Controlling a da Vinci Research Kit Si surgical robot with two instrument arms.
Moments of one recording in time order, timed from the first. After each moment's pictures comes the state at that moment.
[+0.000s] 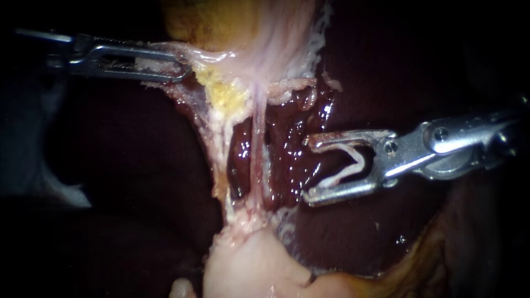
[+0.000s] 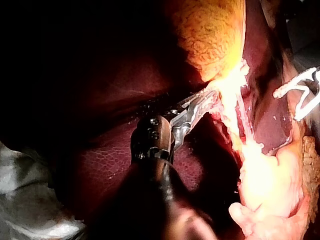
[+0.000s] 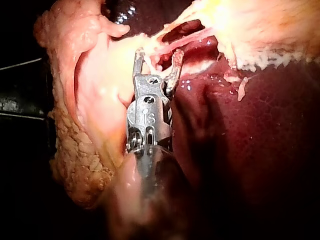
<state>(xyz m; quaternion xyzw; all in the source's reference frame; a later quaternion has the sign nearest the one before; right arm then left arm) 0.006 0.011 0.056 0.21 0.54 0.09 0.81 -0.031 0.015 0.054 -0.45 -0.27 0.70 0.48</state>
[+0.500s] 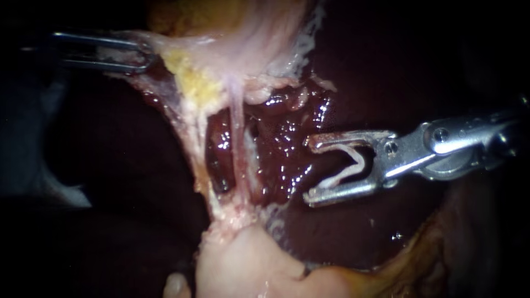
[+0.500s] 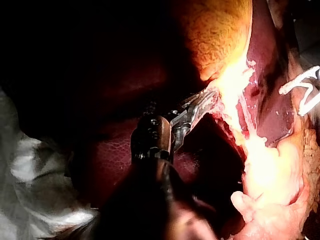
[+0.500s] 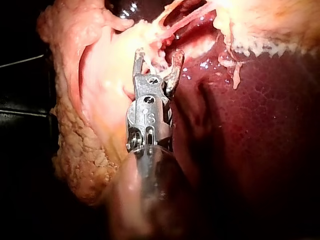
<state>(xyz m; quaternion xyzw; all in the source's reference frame) 0.006 0.011 0.056 0.21 0.54 0.08 0.81 -0.023 0.018 0.048 -0.46 -0.25 0.70 0.48</state>
